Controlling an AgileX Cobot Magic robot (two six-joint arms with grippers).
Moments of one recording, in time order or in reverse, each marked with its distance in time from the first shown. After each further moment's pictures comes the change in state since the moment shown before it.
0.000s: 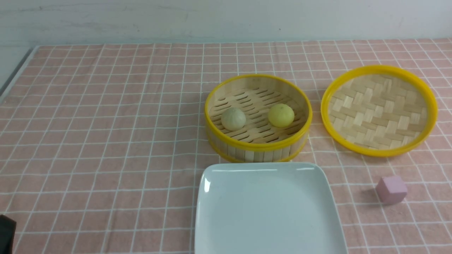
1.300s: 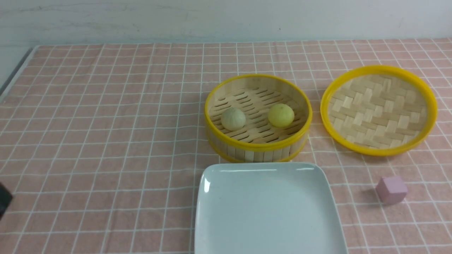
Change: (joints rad) right arm 0.000 0.740 -0.336 0.524 0.179 -0.991; left arm 0.001 0.193 -0.532 -0.378 0.522 0.494
